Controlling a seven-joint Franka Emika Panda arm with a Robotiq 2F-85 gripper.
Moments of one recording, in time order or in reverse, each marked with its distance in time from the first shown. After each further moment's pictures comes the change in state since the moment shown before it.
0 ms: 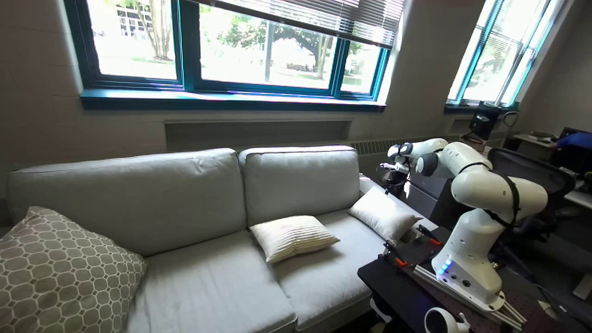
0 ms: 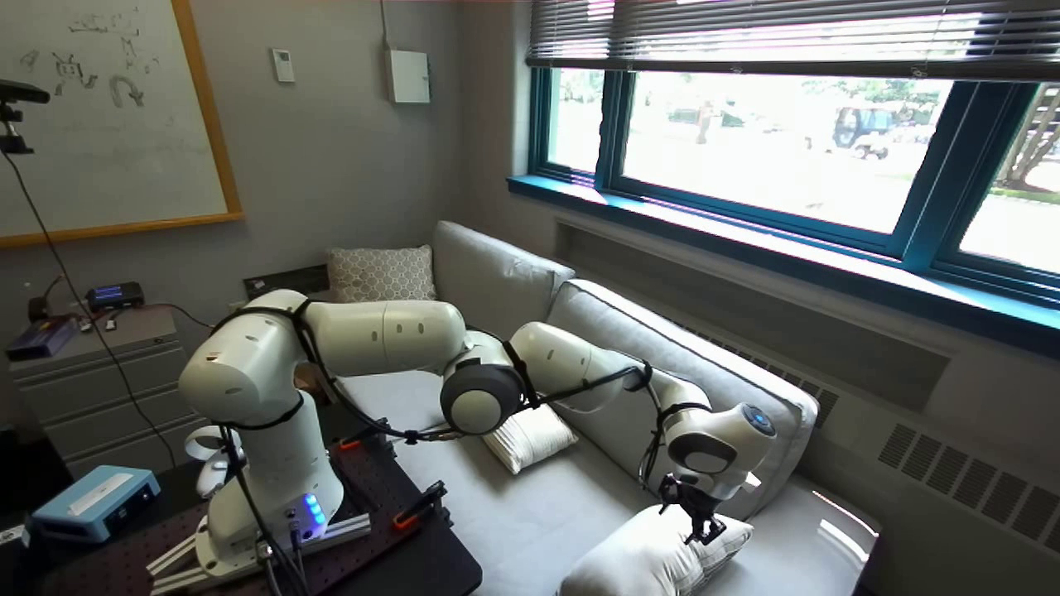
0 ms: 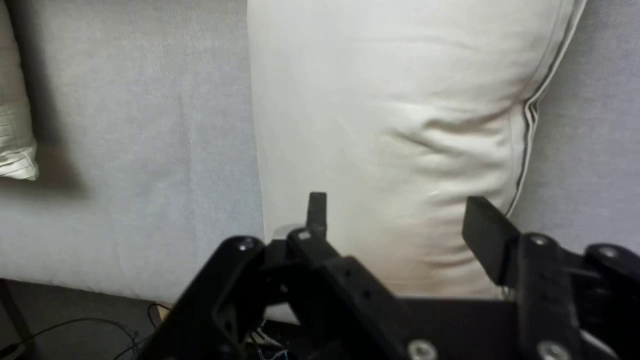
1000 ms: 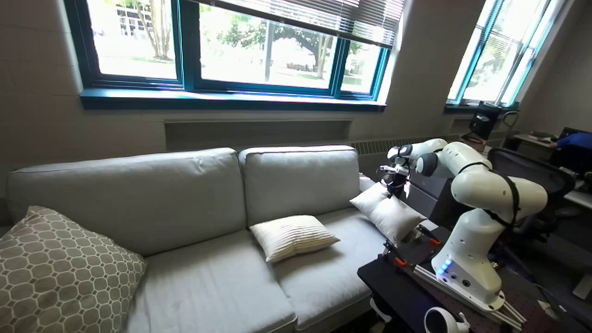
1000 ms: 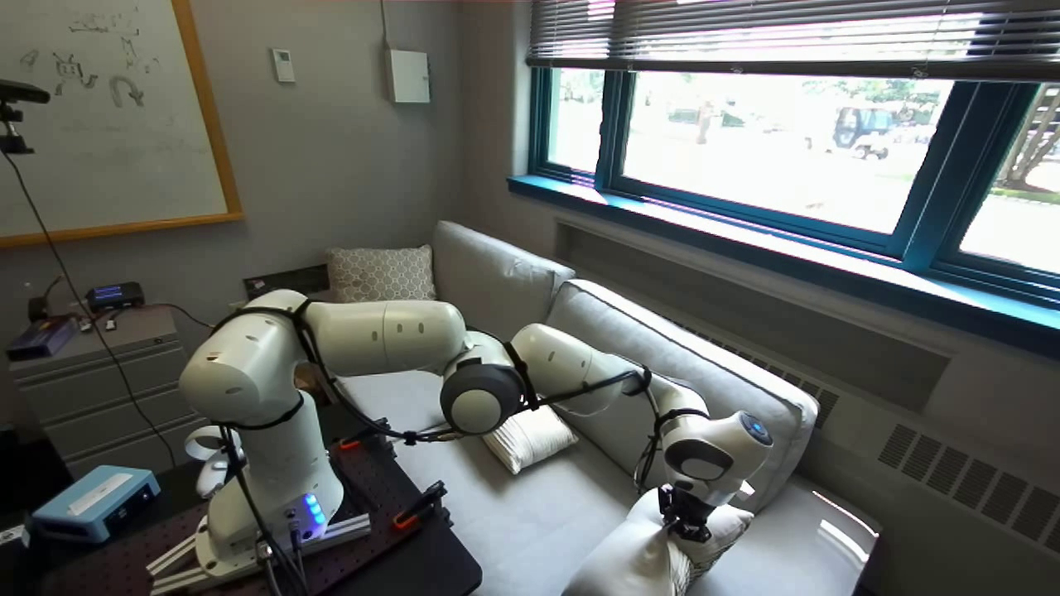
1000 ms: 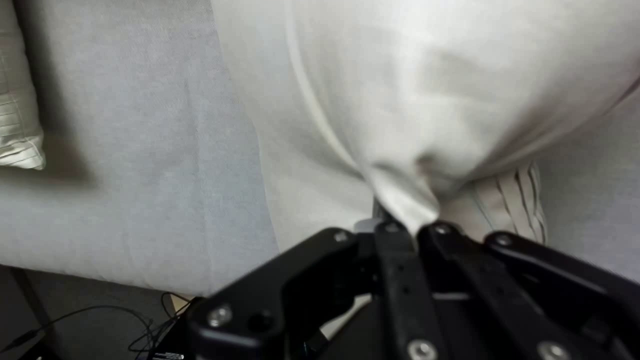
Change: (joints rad) arm 0.002 0.002 -0.011 -0.029 0.017 -0.013 0.000
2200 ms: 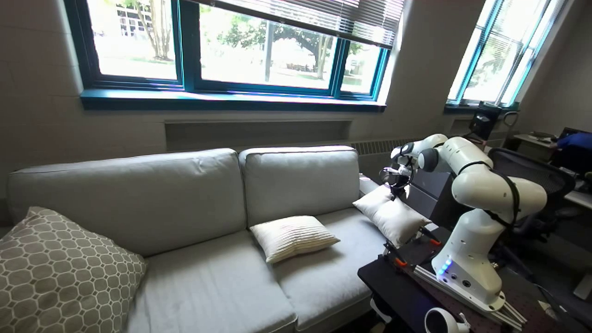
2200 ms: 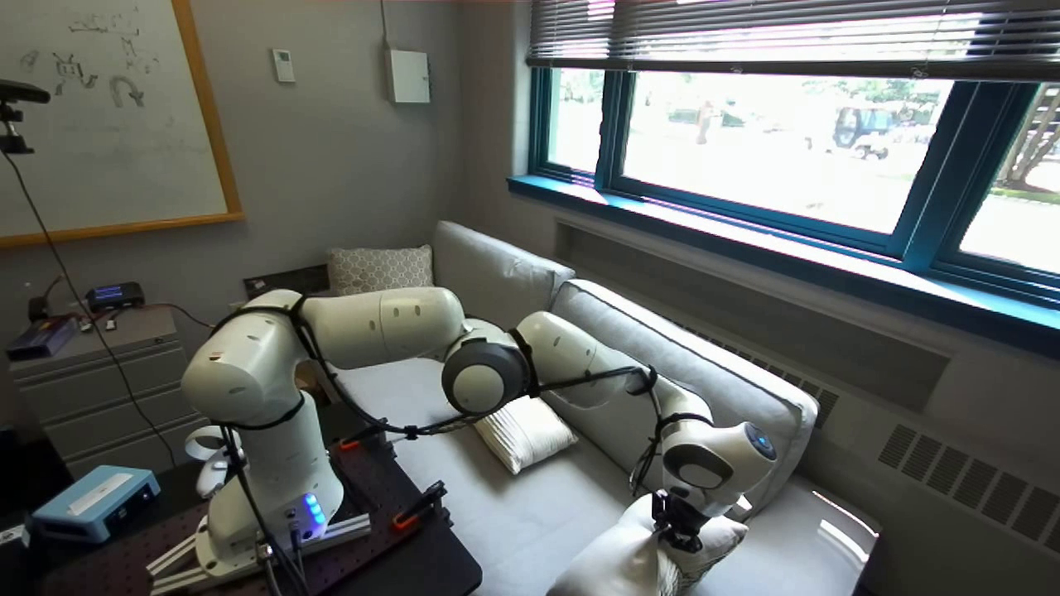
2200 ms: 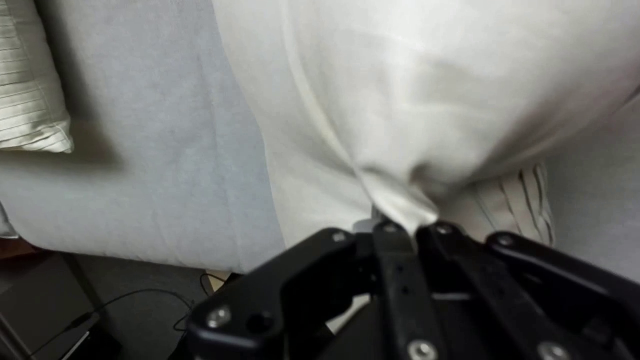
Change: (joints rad) arm 0.023 -0.074 -0.093 -0.148 0.116 -0.029 -0.004
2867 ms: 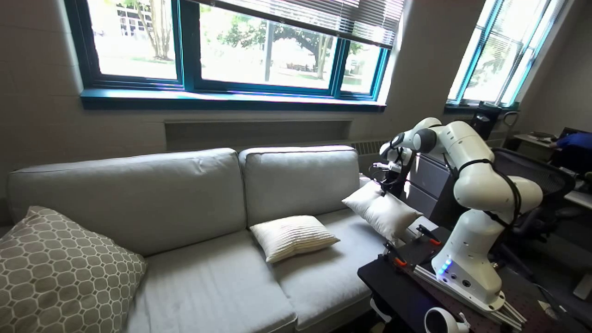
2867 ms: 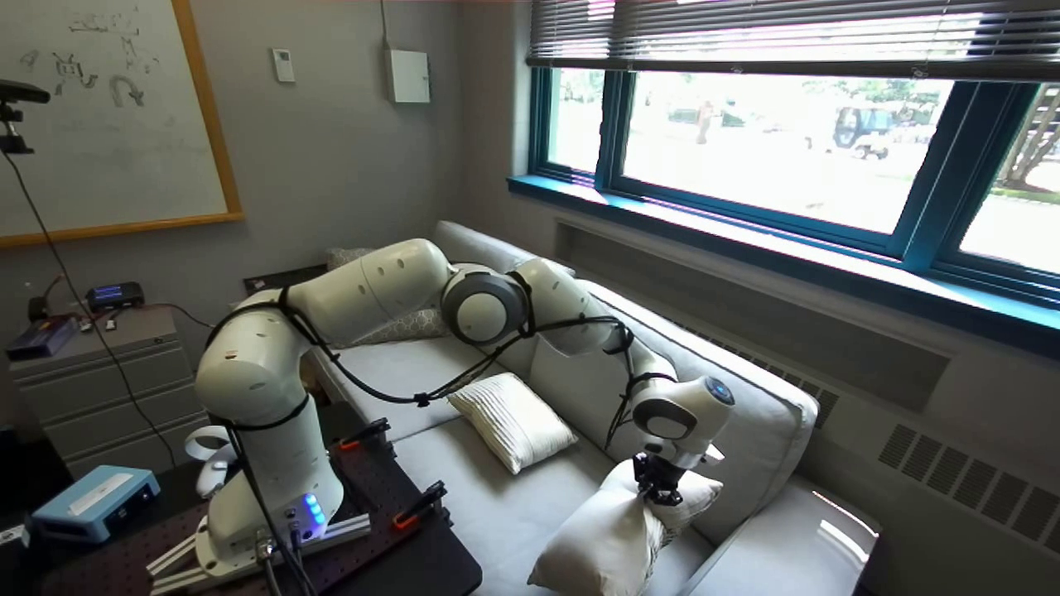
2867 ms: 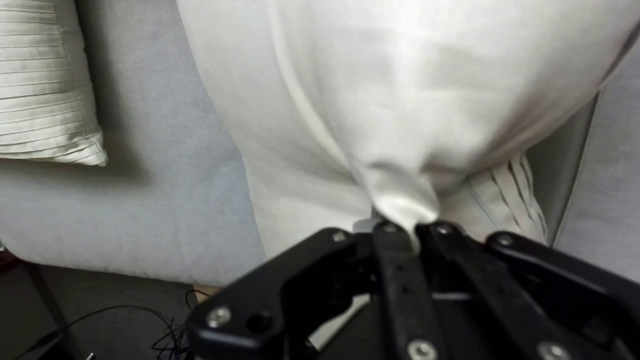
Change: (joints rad) arm 0.174 -0.257 0.009 -0.428 0.000 0.249 -0.020
